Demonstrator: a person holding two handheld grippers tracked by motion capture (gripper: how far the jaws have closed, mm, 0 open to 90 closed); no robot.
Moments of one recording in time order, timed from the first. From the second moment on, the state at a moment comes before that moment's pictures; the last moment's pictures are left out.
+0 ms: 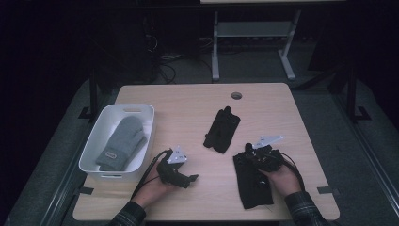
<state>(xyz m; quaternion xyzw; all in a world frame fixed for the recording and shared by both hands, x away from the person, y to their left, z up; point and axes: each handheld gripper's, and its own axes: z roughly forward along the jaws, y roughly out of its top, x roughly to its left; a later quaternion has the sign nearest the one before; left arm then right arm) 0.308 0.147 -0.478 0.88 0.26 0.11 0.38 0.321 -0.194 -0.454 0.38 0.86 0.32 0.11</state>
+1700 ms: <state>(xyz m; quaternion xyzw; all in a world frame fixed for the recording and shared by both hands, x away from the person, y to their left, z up) 0.363 0.116 -0.438 0.87 0.29 0.08 0.39 0.292 -0.303 -0.483 0.45 0.80 0.35 0.18</state>
